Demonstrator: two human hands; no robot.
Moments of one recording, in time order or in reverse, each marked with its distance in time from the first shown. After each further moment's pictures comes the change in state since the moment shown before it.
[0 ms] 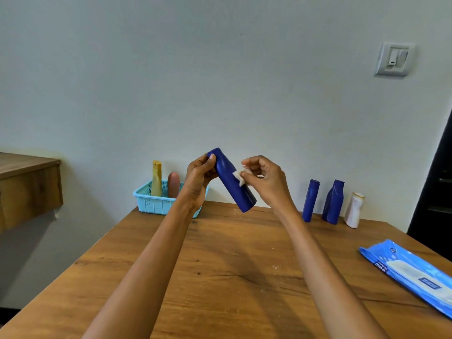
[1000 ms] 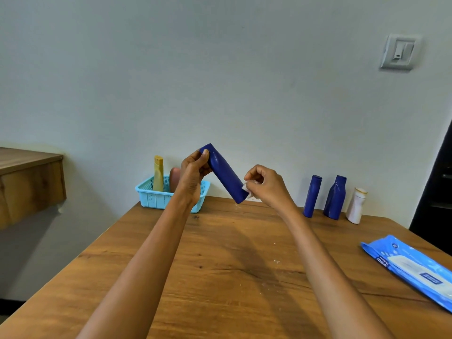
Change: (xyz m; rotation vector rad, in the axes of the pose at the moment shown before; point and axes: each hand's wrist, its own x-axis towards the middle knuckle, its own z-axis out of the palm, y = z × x) left_hand 0.006 -0.006 -0.014 0.008 0.123 0.004; right_hand -0.007 0.017 0.003 -0.113 -0.132 0.159
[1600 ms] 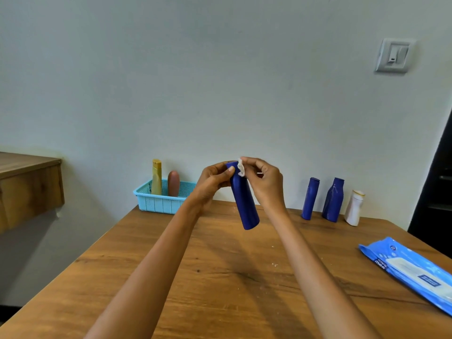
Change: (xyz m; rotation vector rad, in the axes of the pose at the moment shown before) left_hand -0.011 -0.012 0.022 0.248 -0.352 -0.059; right_hand 0.002 -0.009 0.012 0.180 0.294 -0.138
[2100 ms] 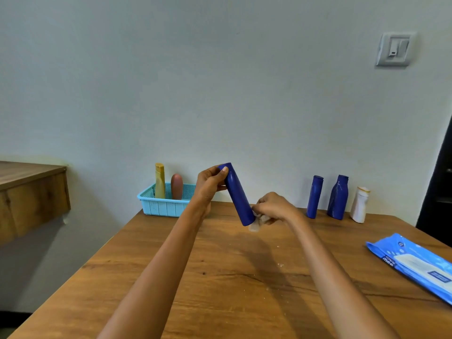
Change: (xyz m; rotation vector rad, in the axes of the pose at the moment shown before) left_hand 0.005 -0.011 -0.008 0.029 0.258 -0.067; right_hand 0.000 0.032 -0.022 -0.455 -0.575 0.622
